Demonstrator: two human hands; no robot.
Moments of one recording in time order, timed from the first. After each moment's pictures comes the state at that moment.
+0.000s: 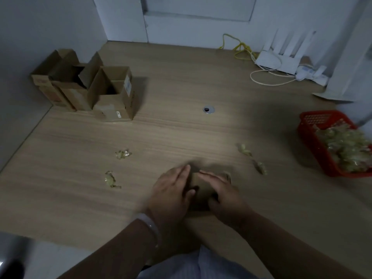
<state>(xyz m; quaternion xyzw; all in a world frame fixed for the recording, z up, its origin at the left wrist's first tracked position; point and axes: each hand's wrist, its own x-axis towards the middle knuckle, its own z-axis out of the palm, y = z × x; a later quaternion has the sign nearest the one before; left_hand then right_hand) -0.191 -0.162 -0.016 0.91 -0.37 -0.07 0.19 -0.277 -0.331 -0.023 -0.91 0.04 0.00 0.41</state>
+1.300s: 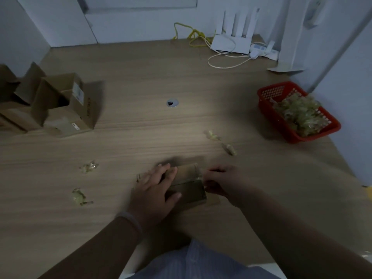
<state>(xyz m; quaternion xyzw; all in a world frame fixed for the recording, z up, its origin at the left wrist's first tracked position) -0.194 -0.188 -0.020 0.87 -0.46 -0.11 0.11 -0.305 -0.384 -0.025 -0.53 0.40 -0.01 0.75</state>
